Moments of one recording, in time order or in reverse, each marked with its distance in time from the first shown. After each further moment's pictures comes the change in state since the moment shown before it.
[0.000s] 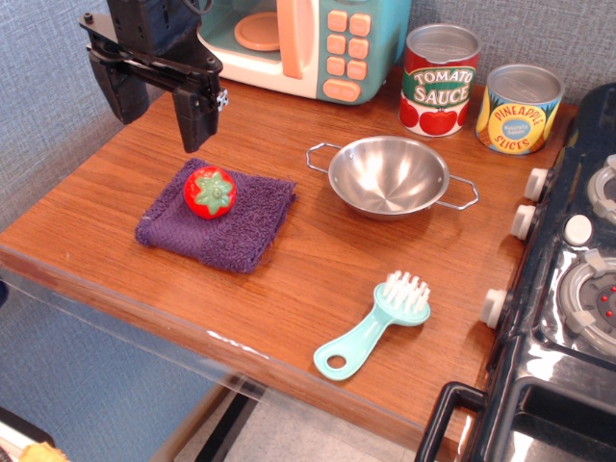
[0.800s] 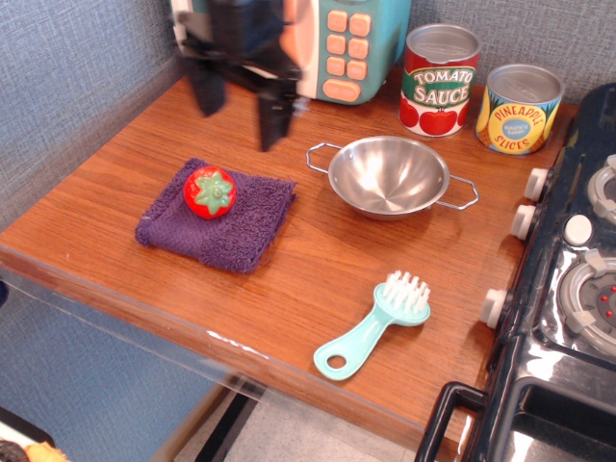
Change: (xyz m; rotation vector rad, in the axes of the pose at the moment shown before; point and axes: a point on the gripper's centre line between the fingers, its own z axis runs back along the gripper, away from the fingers) arm 0.048 -0.051 -0.013 0.018 -0.007 -0.191
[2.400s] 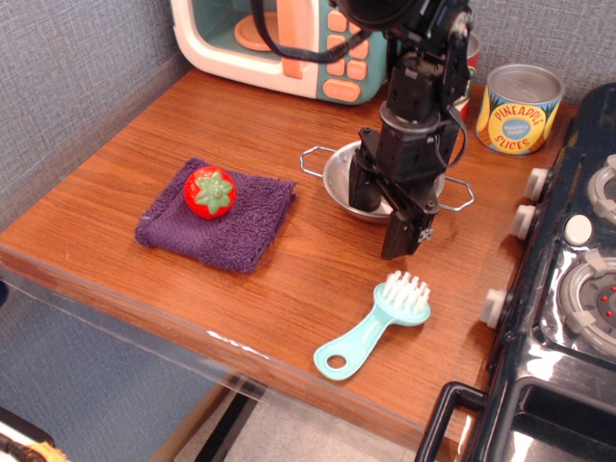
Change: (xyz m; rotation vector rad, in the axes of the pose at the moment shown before) arm 0.037 -0.094 -0.094 -0.101 0.132 -0.458
